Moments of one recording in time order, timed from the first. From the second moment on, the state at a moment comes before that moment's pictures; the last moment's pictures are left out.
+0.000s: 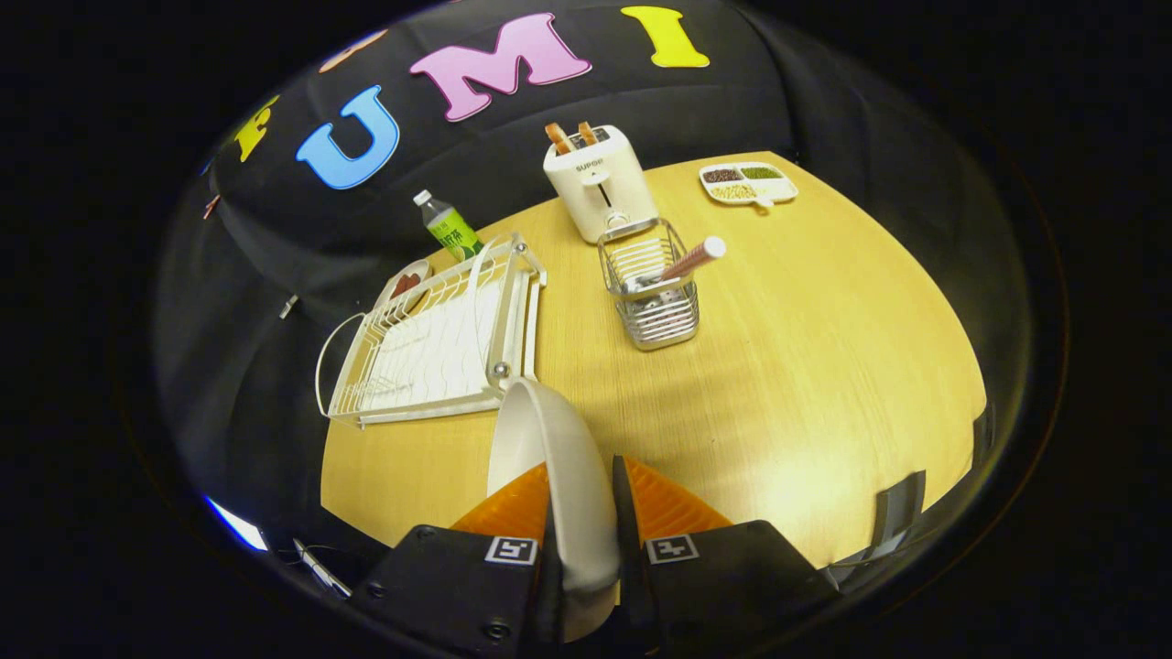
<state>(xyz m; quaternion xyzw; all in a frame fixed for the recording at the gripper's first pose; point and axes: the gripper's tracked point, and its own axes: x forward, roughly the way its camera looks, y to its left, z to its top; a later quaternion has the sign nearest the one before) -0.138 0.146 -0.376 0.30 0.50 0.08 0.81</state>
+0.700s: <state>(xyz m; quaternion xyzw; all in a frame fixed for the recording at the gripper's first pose) -0.133 0.134 -0.418 0.31 0.52 0.02 0.80</state>
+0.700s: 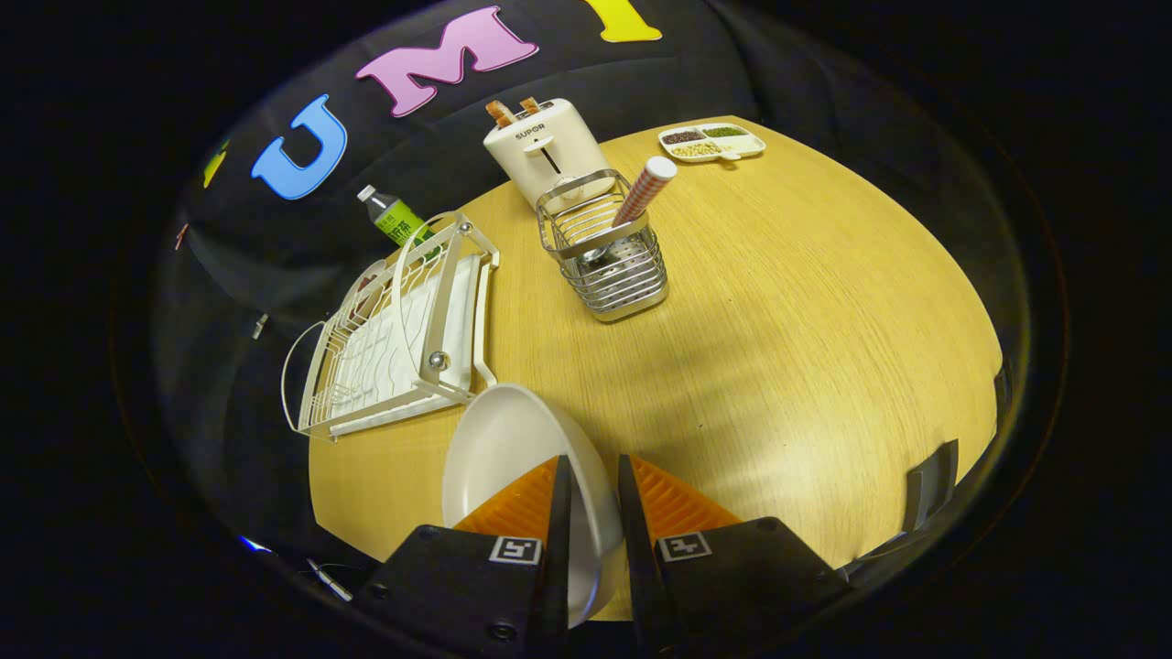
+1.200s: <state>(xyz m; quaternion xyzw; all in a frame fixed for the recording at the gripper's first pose) -0.126 0.110 -0.373 0.26 0.48 0.05 0.84</state>
